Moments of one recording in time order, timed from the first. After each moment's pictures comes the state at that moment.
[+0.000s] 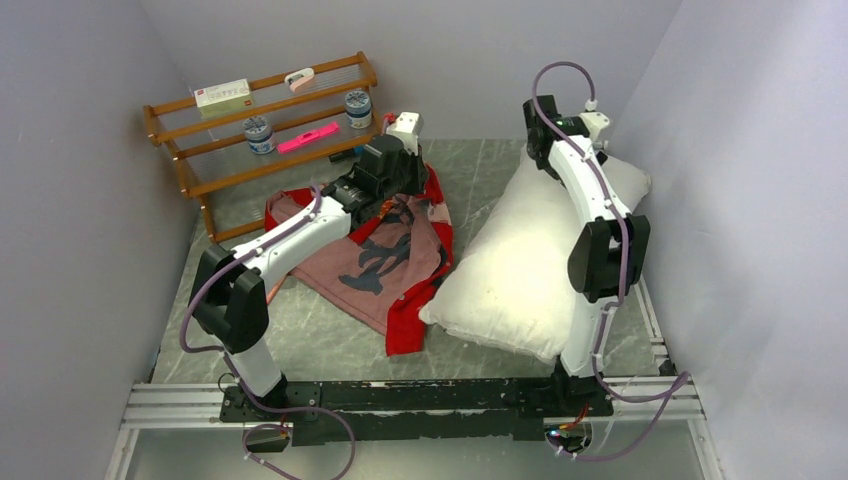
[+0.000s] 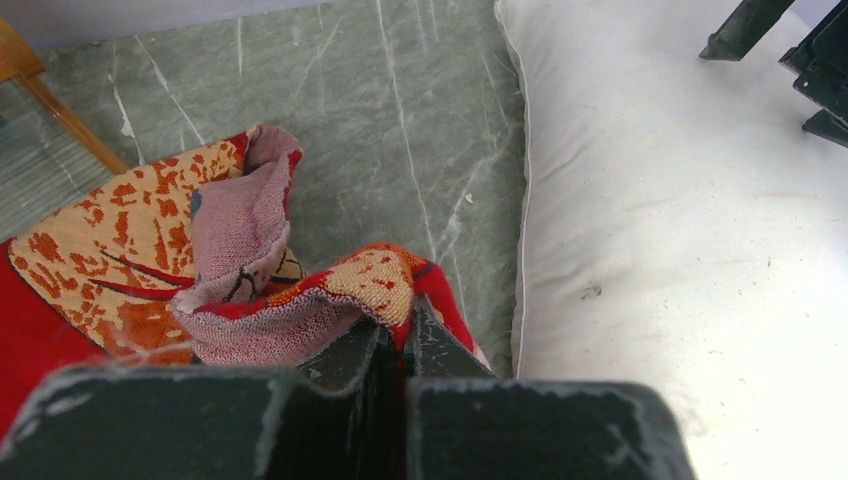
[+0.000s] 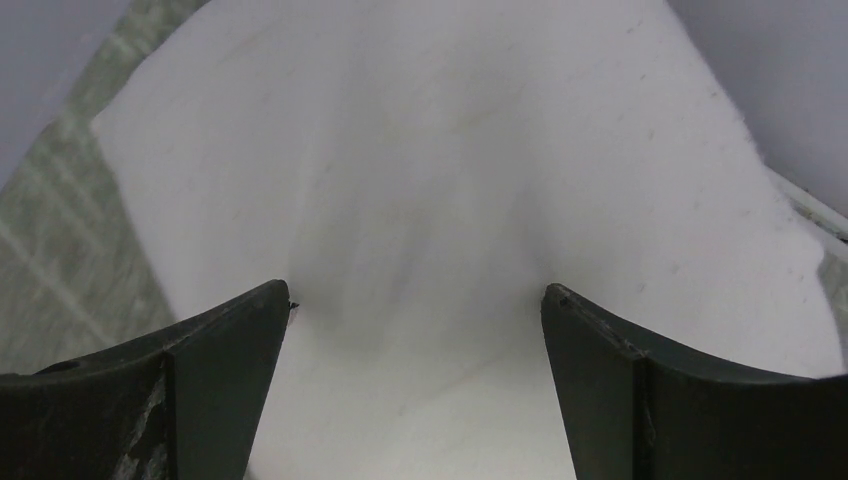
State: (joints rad) left arm -0.65 1.71 1.46 -0.09 -0.06 -0.34; right arm 0.17 1.97 1.95 -1.08 0.81 0.97
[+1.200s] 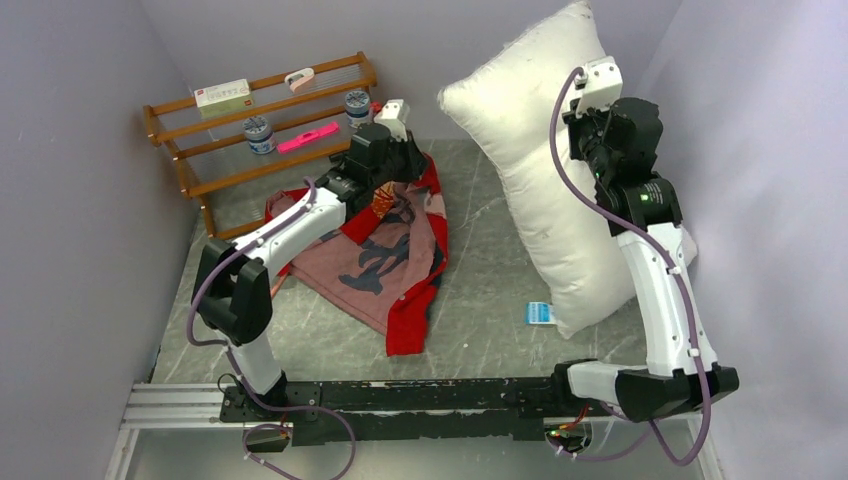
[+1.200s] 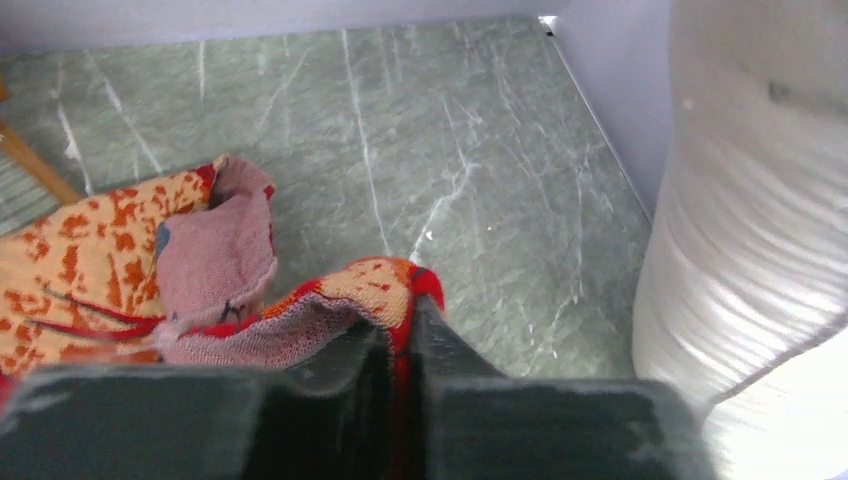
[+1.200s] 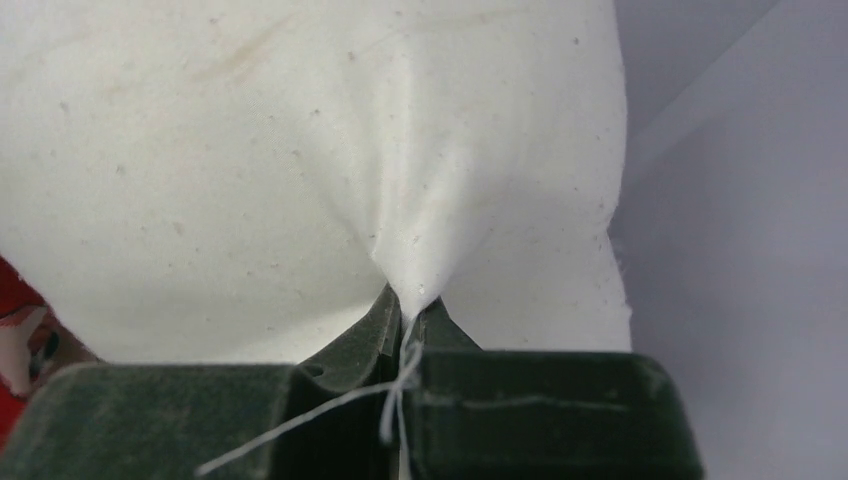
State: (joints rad) left arm -0.58 1.74 1.49 -0.04 0.04 -0.45; right arm 0.16 1.25 1.61 -0.50 0.11 -0.27
